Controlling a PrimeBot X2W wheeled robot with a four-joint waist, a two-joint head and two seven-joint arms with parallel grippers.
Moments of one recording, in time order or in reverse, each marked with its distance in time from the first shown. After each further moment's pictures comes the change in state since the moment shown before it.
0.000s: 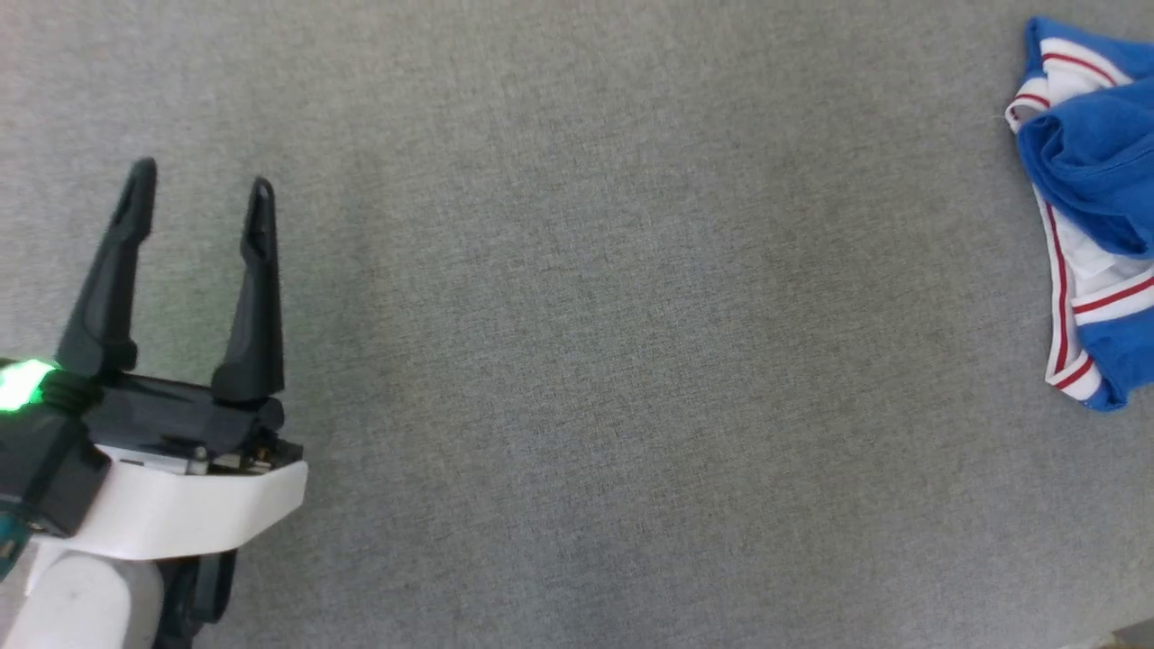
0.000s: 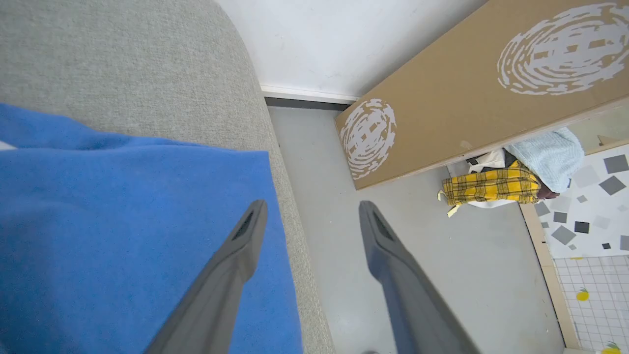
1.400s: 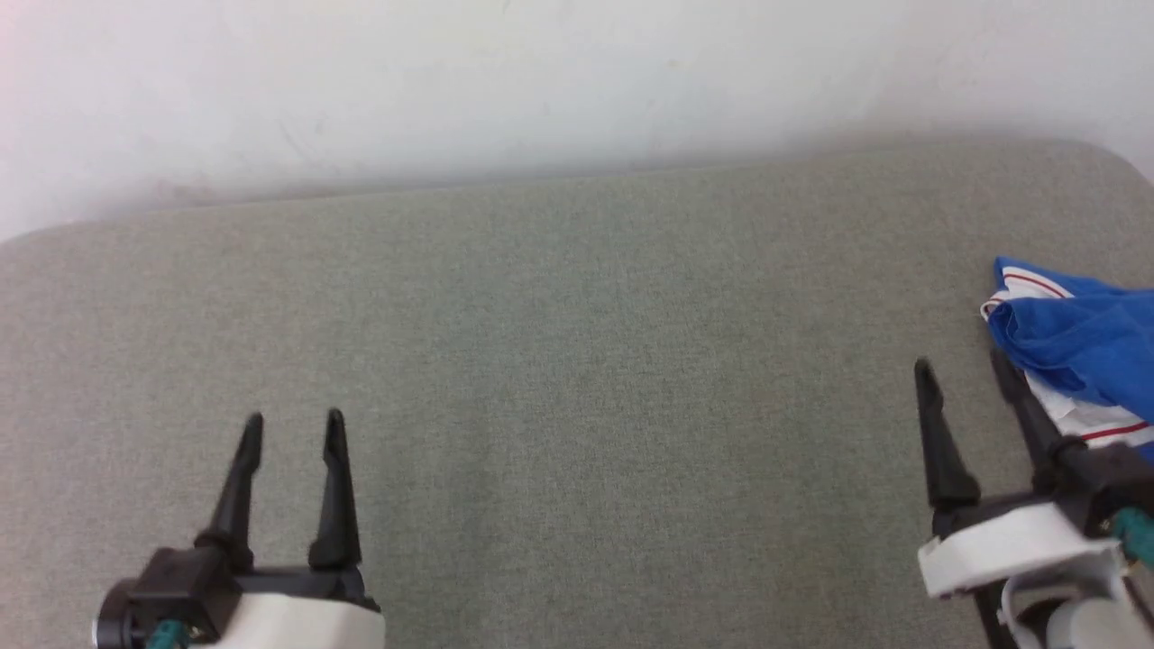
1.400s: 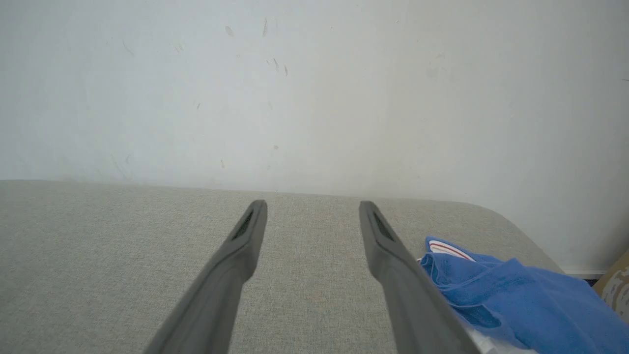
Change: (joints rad) left arm 0.276 -0.257 0.027 0.295 0.033 -0.023 -0.124; right arm 0.665 0.546 0.129 -0.589 -0.065 0.000 -0.409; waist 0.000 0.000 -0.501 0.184
